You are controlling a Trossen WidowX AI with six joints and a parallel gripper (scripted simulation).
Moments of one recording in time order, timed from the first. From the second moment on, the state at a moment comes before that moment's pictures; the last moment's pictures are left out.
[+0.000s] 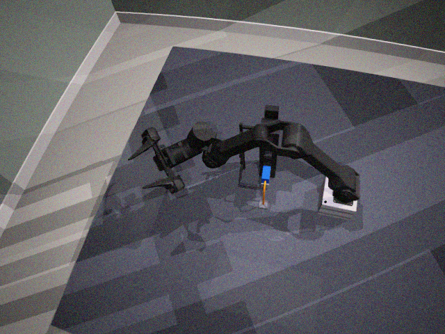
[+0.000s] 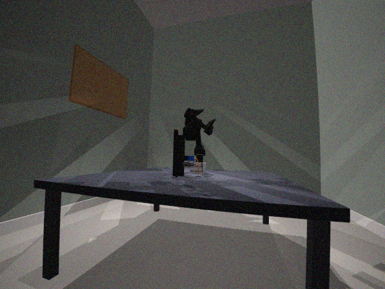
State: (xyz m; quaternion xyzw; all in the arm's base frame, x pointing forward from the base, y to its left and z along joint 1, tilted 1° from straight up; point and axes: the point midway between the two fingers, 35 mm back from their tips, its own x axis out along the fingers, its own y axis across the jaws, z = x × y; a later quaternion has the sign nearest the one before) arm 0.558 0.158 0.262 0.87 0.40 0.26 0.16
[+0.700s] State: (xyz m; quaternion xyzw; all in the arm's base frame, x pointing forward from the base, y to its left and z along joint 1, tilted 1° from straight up) arm 0.566 0.152 0.229 0.77 0.29 0.22 0.52
